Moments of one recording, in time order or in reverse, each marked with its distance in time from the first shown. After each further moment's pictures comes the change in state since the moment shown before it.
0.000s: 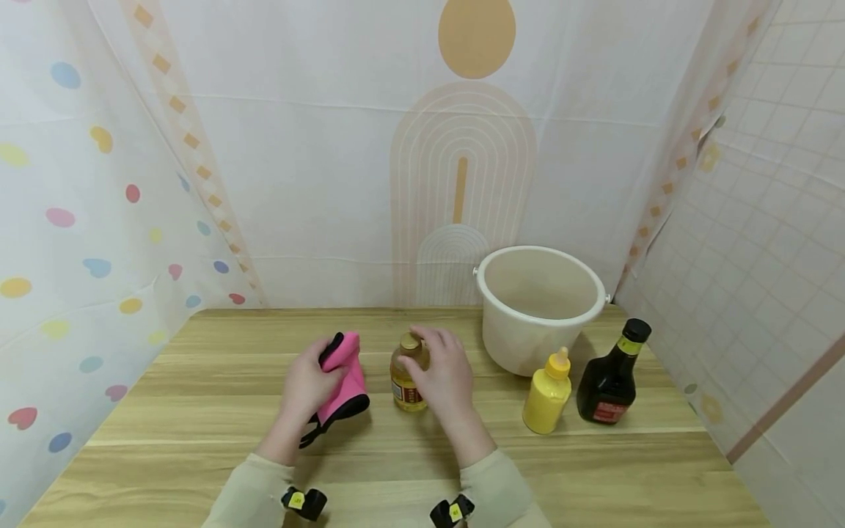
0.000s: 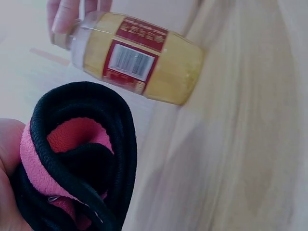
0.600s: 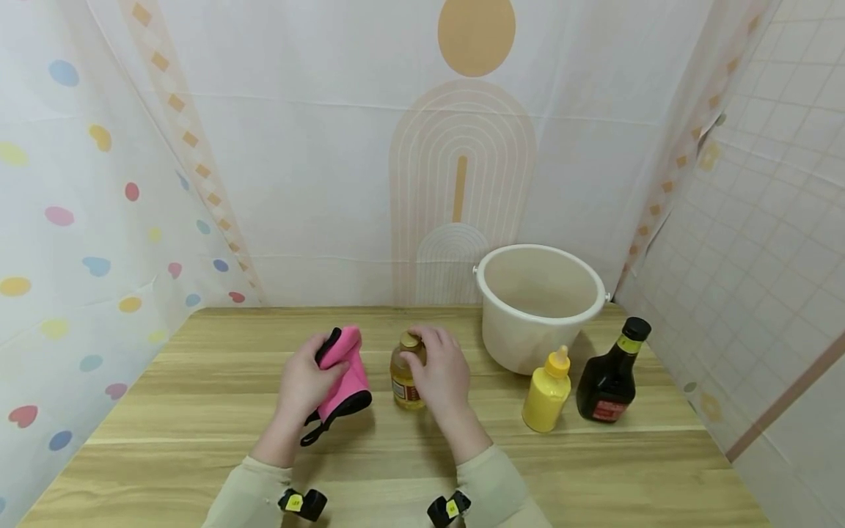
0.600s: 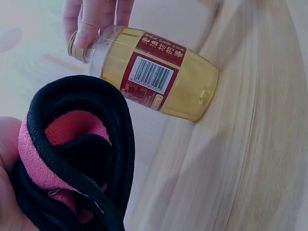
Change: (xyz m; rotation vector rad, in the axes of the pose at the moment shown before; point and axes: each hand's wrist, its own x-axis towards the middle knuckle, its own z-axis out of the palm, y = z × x) left_hand -0.004 0.010 -0.007 -0.068 0.010 0.006; right_hand 0.002 -0.005 0.004 -0.054 0.023 0.021
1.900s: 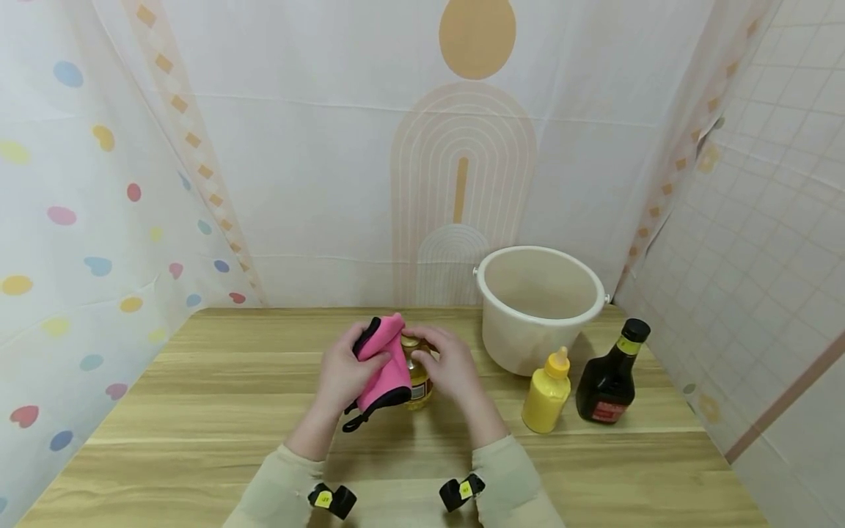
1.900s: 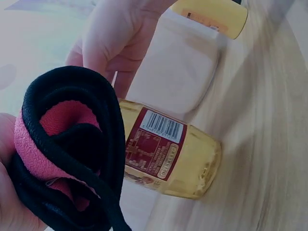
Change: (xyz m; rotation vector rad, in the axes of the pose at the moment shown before) left_hand 0.000 0.046 0.031 -0.247 -0.040 0.113; right_hand 0.016 0.029 -0.012 0.417 -0.261 -0.049
